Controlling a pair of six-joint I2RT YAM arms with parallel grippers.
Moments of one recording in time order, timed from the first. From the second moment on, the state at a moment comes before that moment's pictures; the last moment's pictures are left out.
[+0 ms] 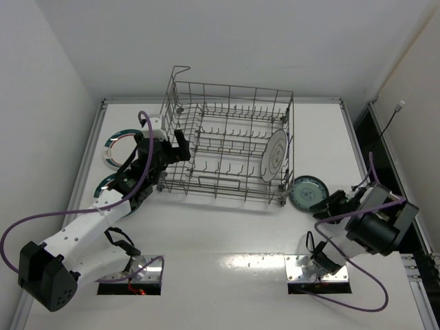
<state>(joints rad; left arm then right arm) -0.52 1.03 0.81 -0.04 -0.38 -0.35 -0.74 1.49 0.53 -0.52 -0.59 0.26</state>
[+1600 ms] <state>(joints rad) -0.53 1.03 0.81 -0.04 -0.45 -0.35 0.52 1.46 1.49 -0.97 0.50 0.72</state>
